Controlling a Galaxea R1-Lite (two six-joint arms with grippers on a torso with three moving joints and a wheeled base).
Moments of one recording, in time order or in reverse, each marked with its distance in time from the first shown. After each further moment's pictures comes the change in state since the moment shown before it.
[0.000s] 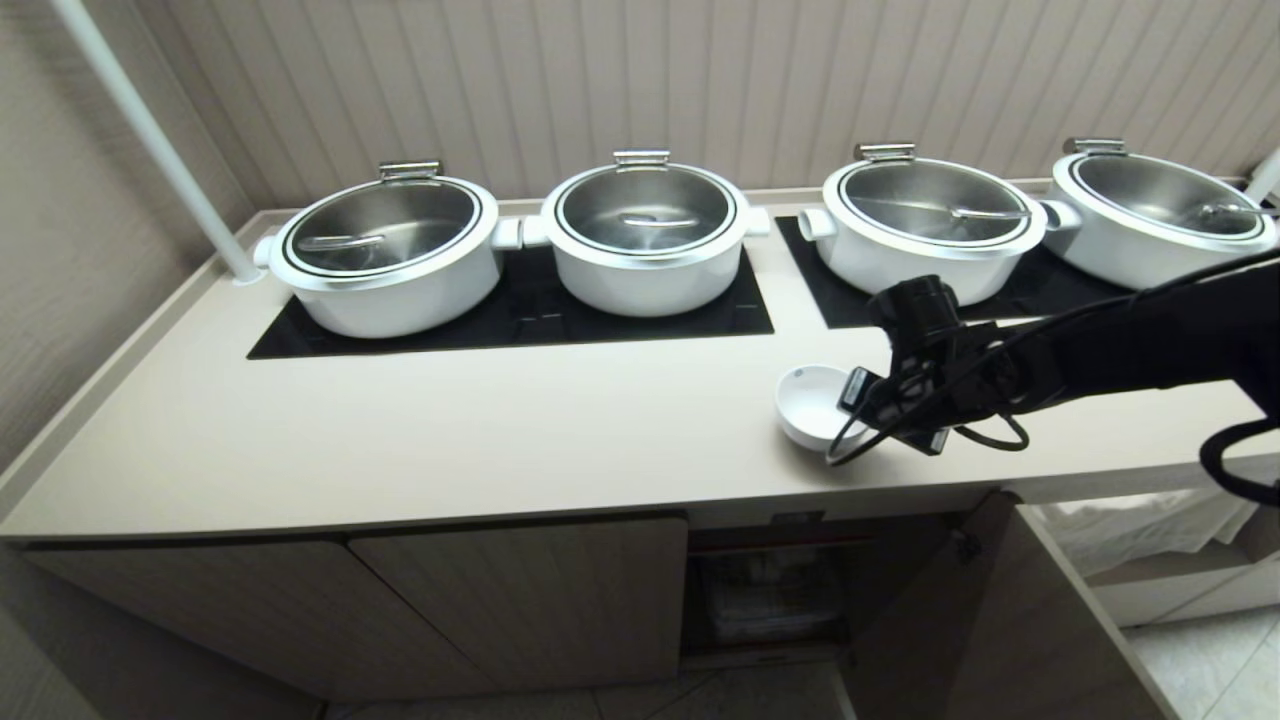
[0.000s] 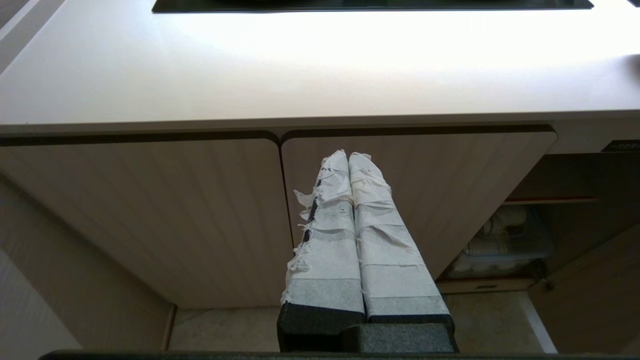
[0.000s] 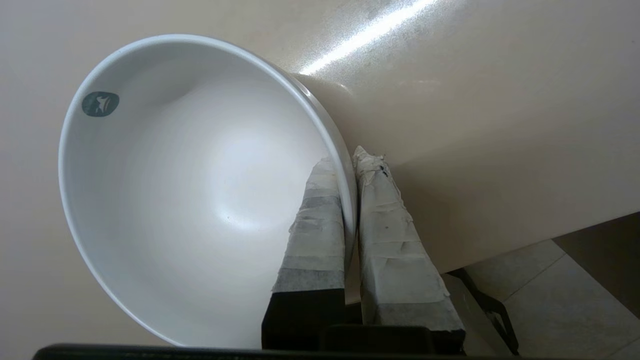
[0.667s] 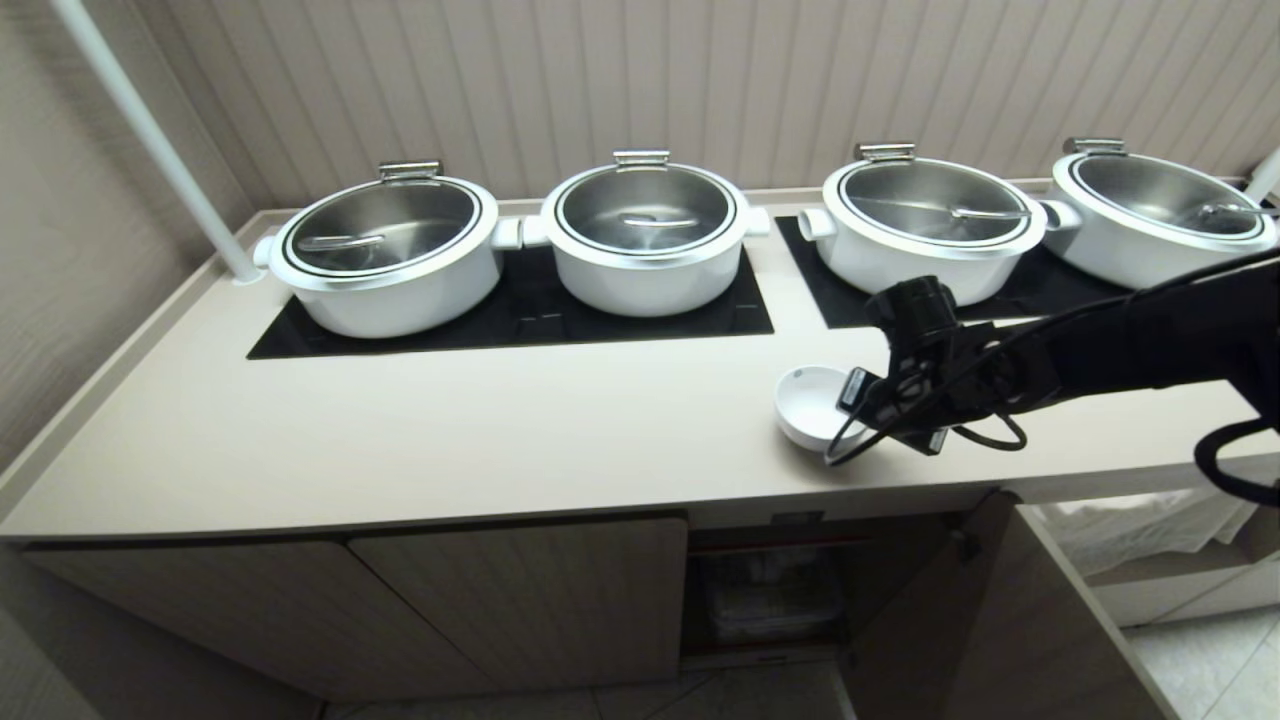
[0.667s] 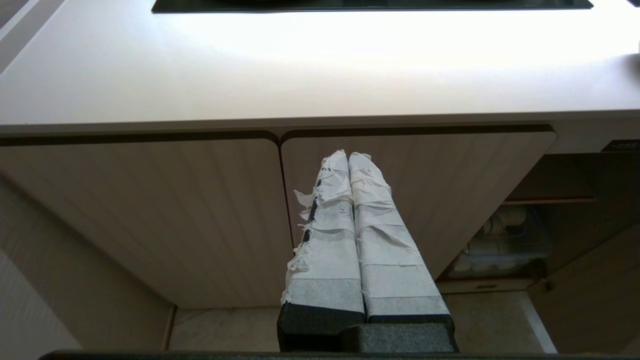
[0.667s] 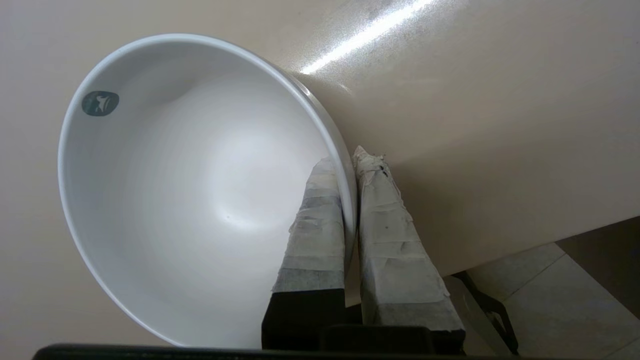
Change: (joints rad) left arm 0.000 0.000 0.000 0.000 0.000 0.000; right arm 0.000 0.006 -0.004 0.000 0.000 0.000
